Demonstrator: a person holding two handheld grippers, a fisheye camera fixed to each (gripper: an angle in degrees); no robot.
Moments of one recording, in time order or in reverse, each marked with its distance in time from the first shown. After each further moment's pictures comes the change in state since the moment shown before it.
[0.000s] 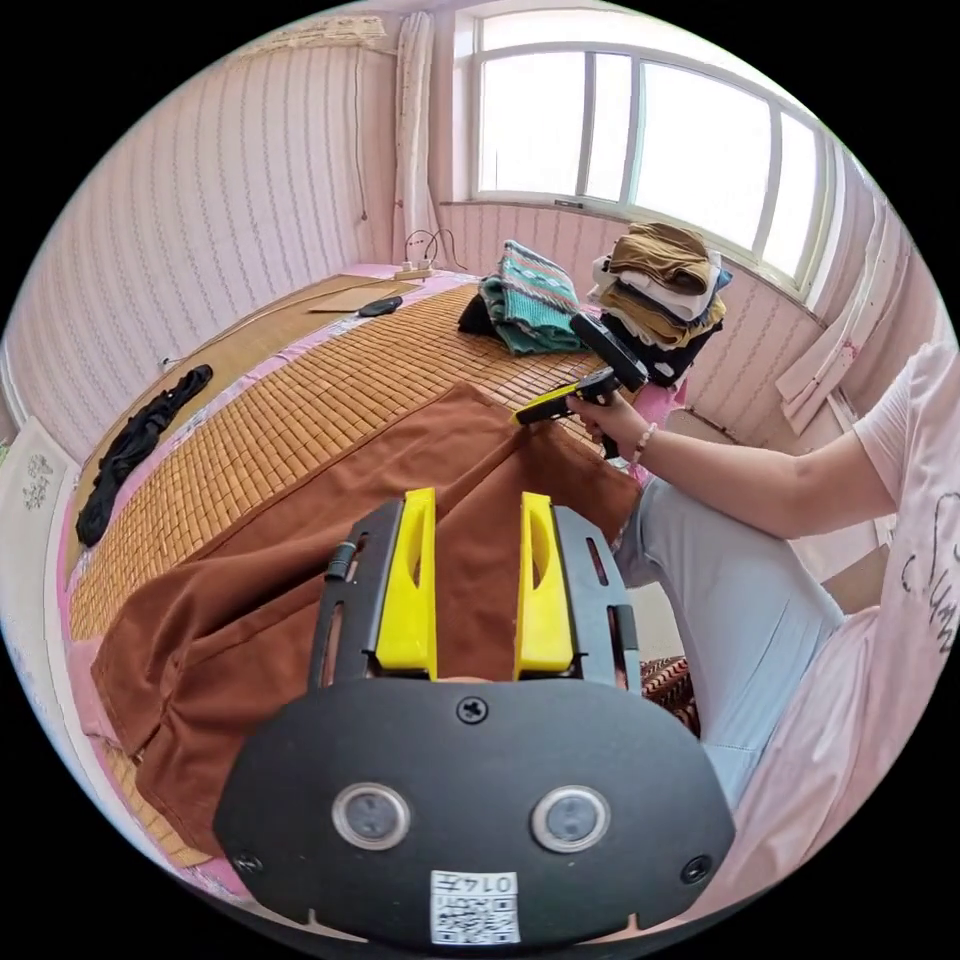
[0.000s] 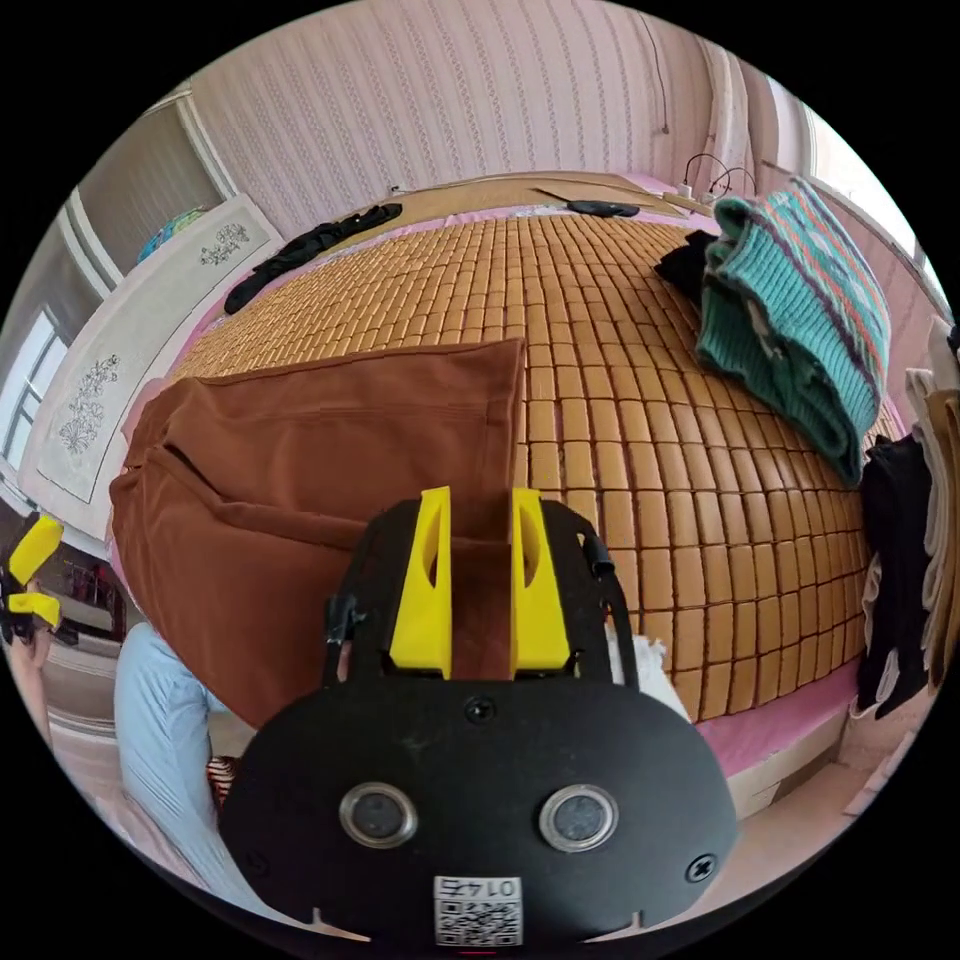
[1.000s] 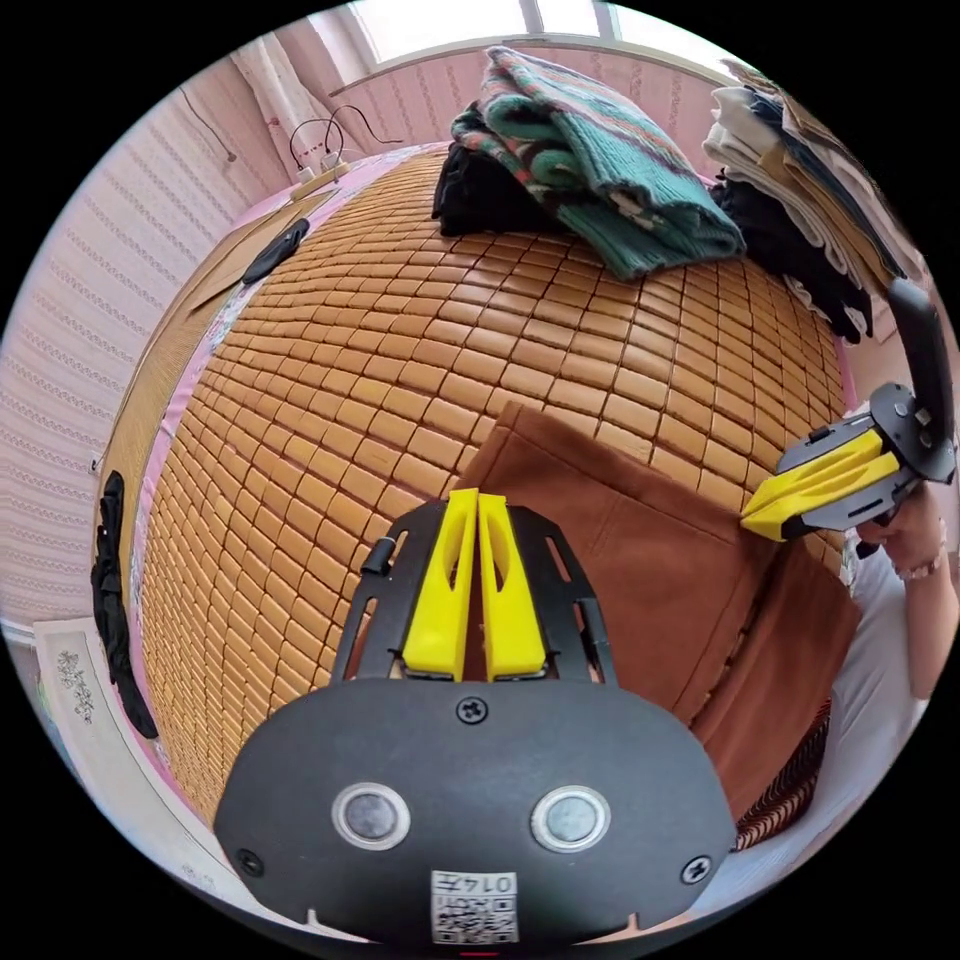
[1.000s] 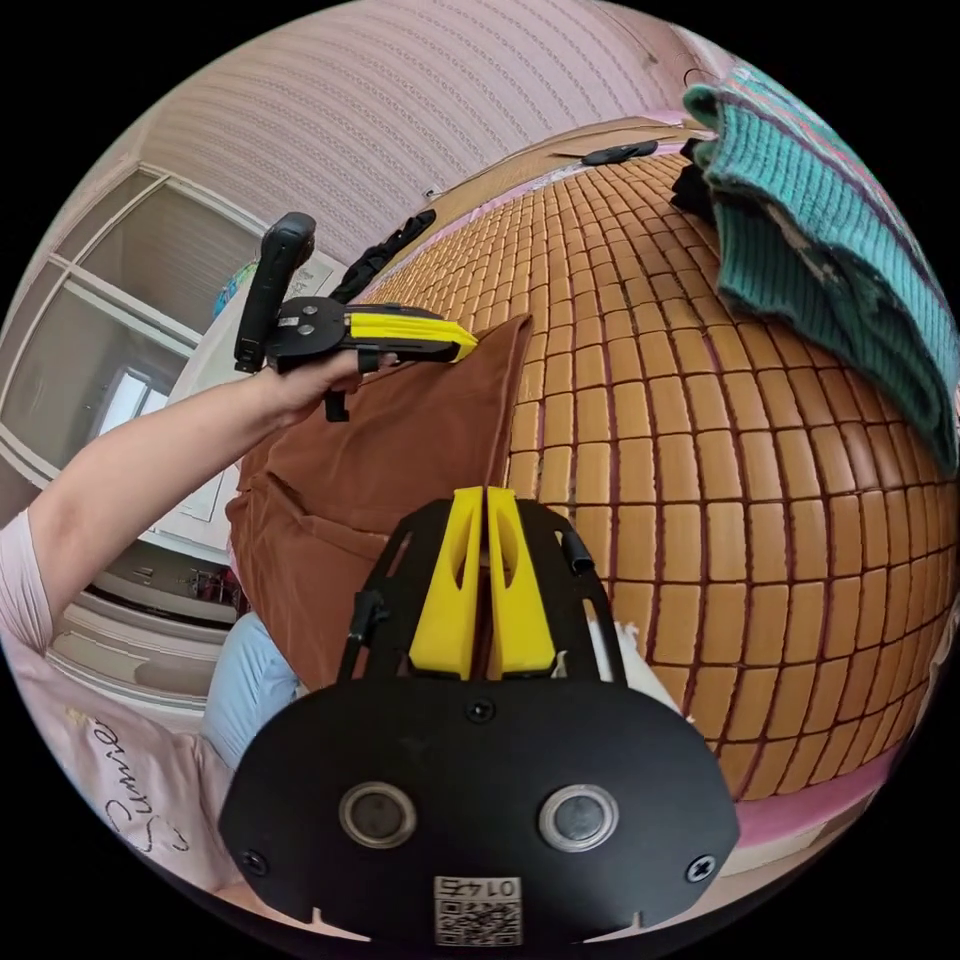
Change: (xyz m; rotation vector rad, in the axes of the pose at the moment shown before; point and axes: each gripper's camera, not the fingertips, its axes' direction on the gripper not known) left arm -0.053 -0.285 0.429 -0.366 -0.078 0.261; right arm 0.152 -0.029 0.129 0.005 -0.391 0.060
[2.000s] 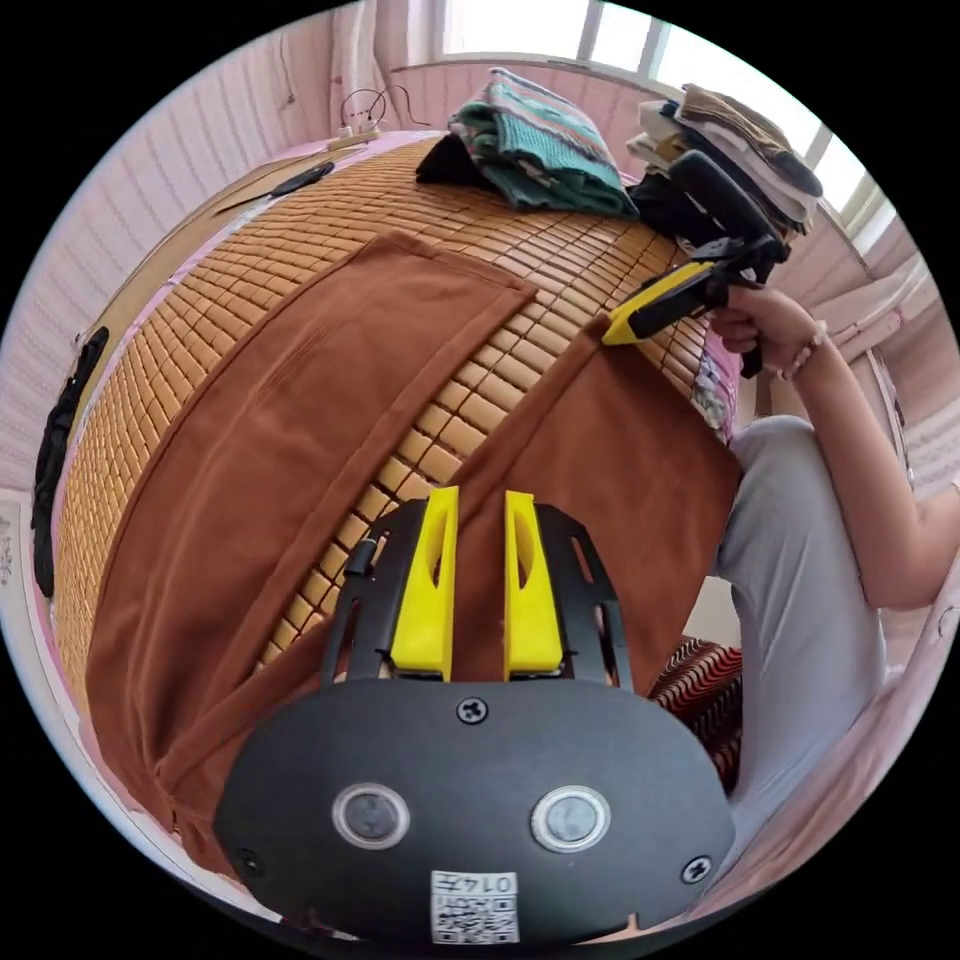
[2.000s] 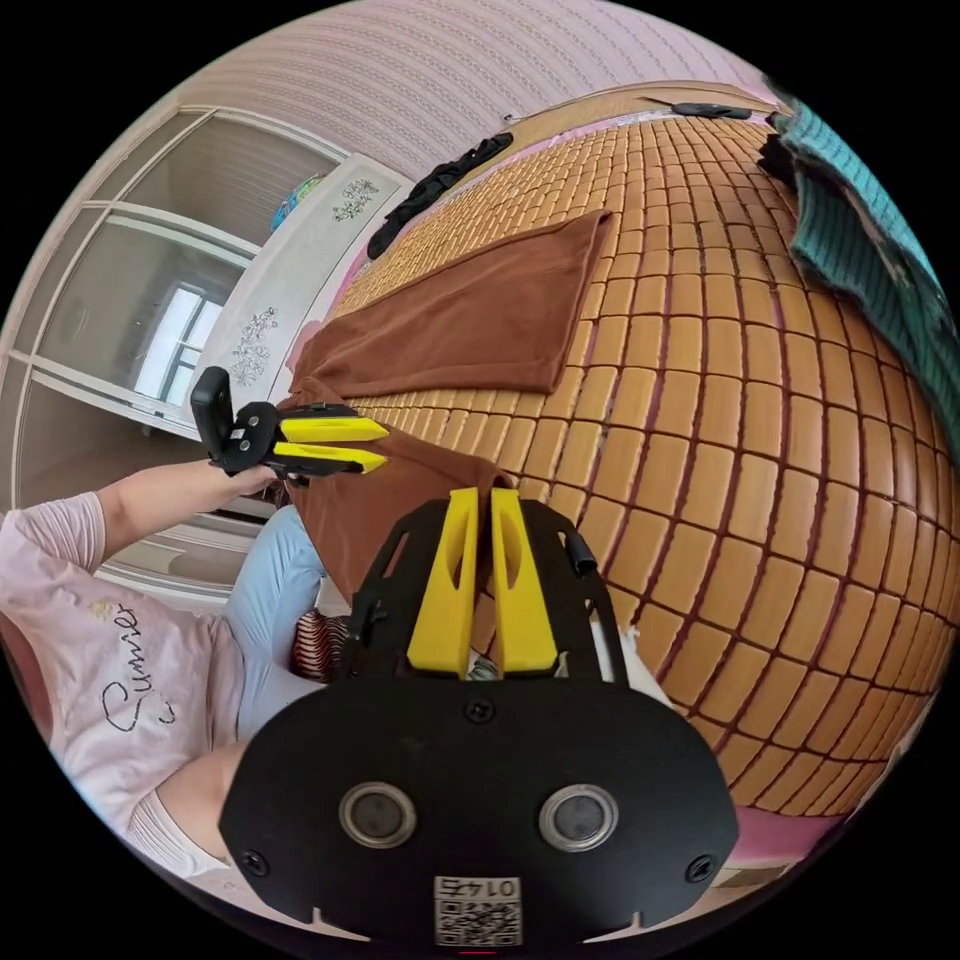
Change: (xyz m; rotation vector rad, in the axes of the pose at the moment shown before) left arm 0.078 0.177 -0.034 0.009 0.200 -0.210; right arm 0.070 -0.015 0.054 -0.259 -0.157 -0.175
